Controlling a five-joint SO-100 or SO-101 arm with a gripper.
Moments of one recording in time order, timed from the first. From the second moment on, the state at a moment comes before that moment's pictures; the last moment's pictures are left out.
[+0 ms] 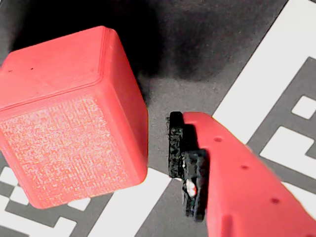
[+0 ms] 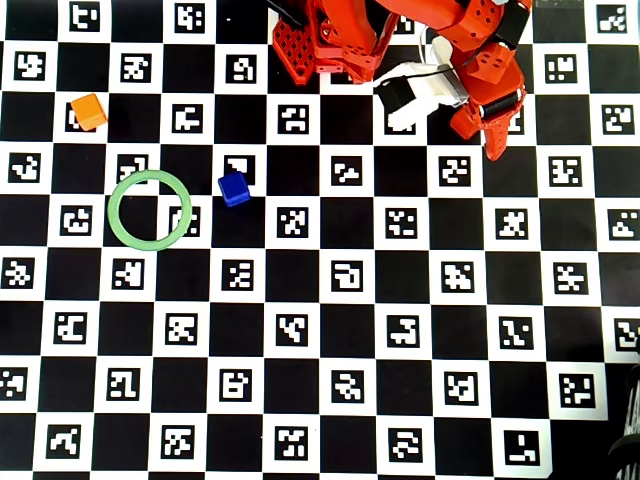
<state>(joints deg) -65.6 113.0 141.4 56.7 39.6</state>
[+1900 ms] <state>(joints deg) -61.7 113.9 143.4 55.2 23.9</state>
